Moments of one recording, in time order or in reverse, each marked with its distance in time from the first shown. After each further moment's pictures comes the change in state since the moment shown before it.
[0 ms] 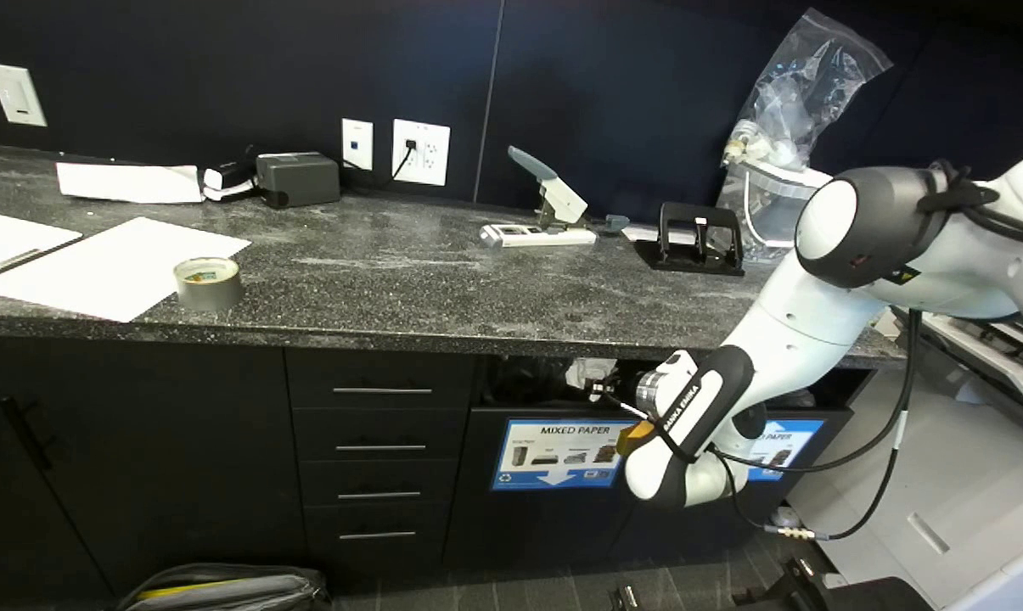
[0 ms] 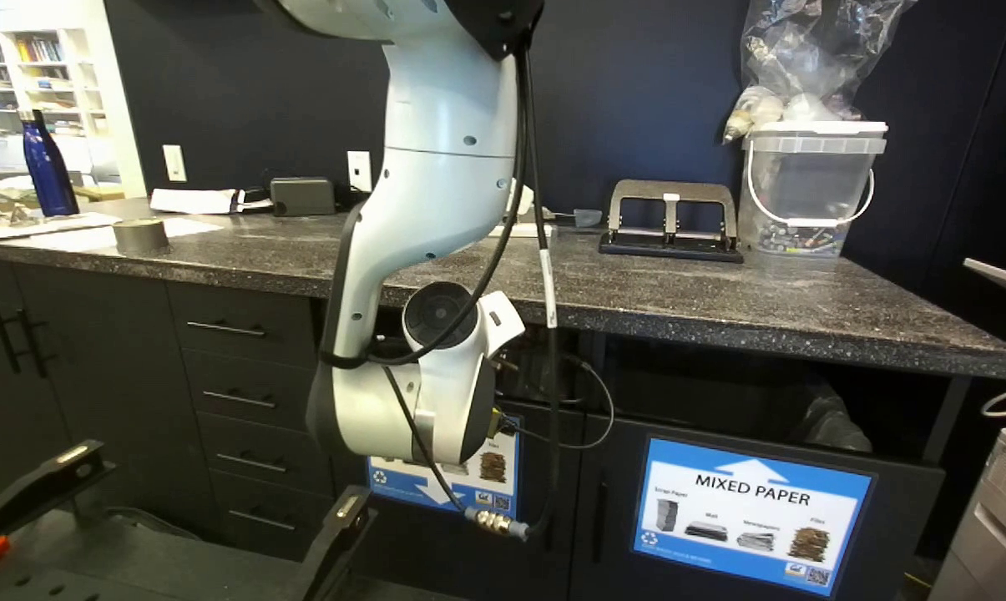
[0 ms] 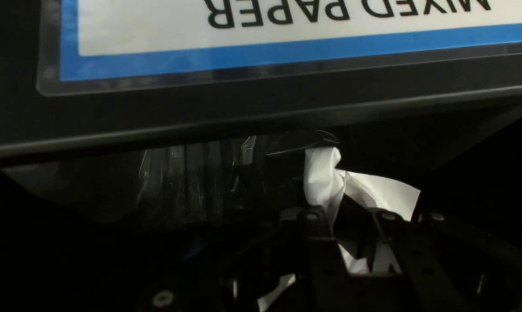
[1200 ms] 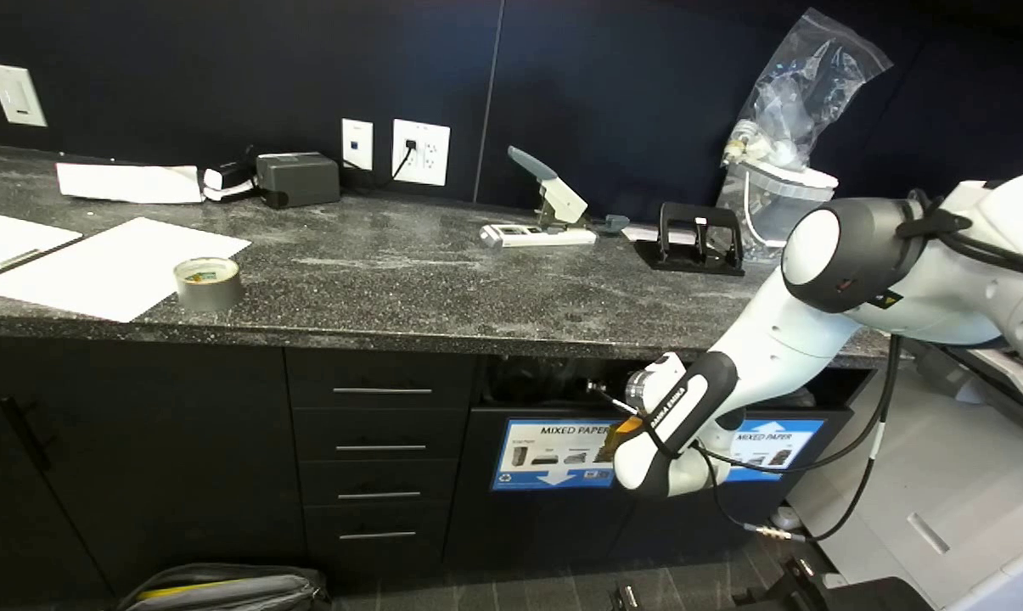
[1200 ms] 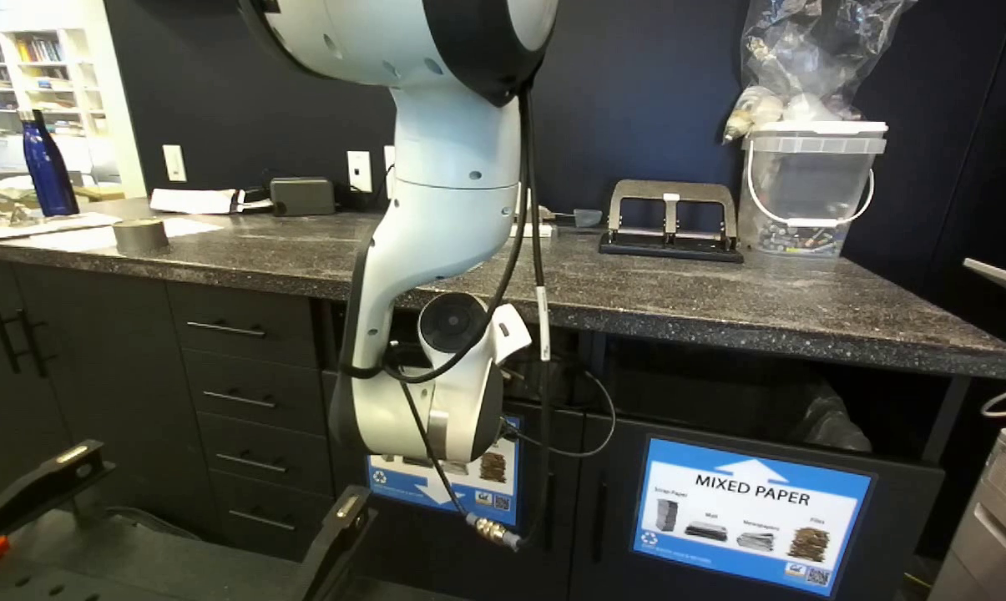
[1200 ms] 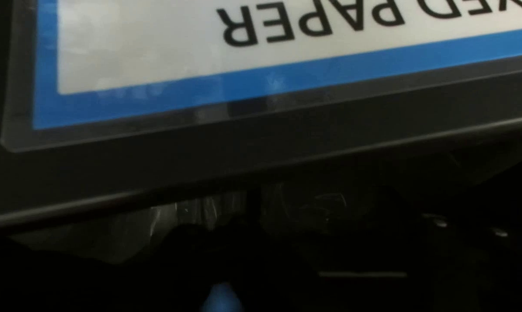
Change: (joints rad) arm -0.008 0.085 0.019 0.161 0.005 -0.111 0.061
